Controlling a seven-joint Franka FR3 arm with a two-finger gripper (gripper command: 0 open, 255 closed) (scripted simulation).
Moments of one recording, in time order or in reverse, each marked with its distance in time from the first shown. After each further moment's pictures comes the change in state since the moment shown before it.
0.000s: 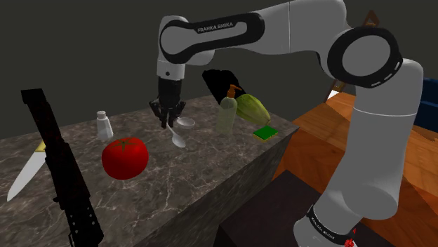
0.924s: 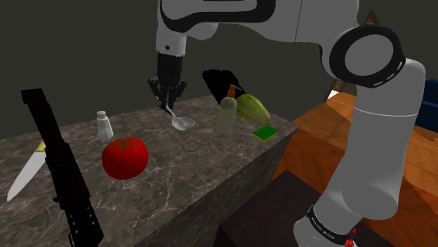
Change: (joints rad) arm 0.000 -0.011 0.002 0.176 -0.003 -0.184 0.027
